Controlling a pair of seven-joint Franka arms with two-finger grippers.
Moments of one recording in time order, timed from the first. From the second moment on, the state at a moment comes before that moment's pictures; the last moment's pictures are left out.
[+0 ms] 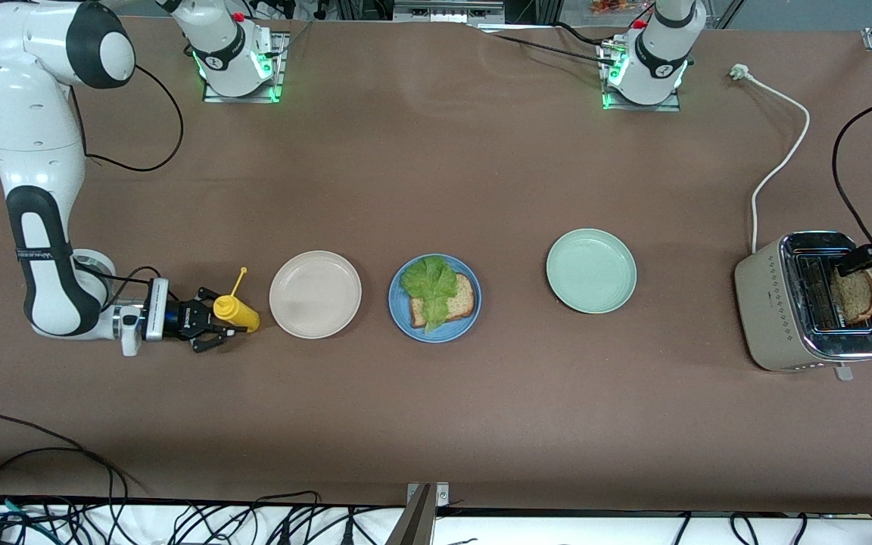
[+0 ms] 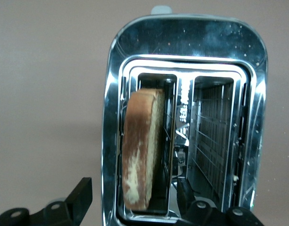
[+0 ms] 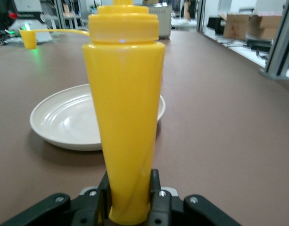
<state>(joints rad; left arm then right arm) 0.05 0.30 0.39 -1.85 -0.10 2.17 0.38 -0.19 1.02 0.00 -1.40 1.12 1.71 -2.44</state>
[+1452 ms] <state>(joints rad) 0.05 0.35 0.40 -1.74 -0.14 2.22 0.45 0.54 0.60 -0.23 -1.42 0.25 1.85 -0.90</state>
